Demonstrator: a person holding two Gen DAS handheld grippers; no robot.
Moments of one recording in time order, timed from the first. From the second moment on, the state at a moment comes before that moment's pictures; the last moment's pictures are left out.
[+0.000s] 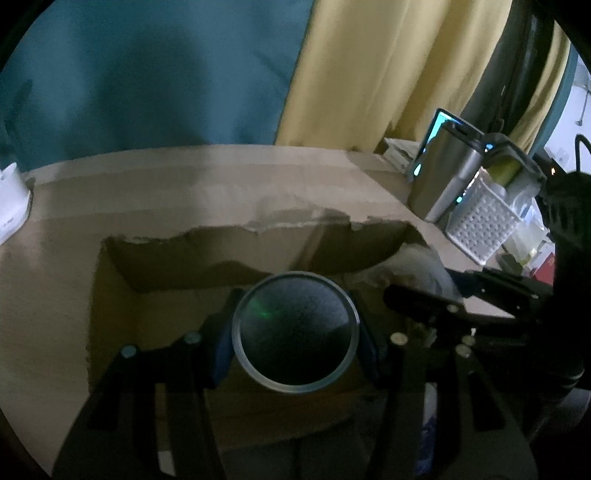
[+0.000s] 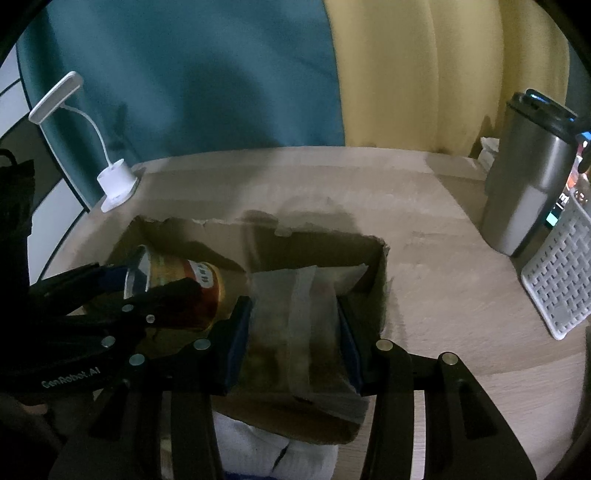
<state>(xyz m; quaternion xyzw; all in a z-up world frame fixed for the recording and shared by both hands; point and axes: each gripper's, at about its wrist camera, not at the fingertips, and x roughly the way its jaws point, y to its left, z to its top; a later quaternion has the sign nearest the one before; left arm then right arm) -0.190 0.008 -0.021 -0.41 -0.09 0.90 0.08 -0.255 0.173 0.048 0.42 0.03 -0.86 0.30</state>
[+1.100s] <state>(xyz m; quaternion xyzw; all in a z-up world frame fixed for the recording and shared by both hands) -0.183 0.008 -0.028 -0.43 -0.10 0.89 0.07 -0.251 0.176 0.046 0.44 0.03 -0.85 0.29</state>
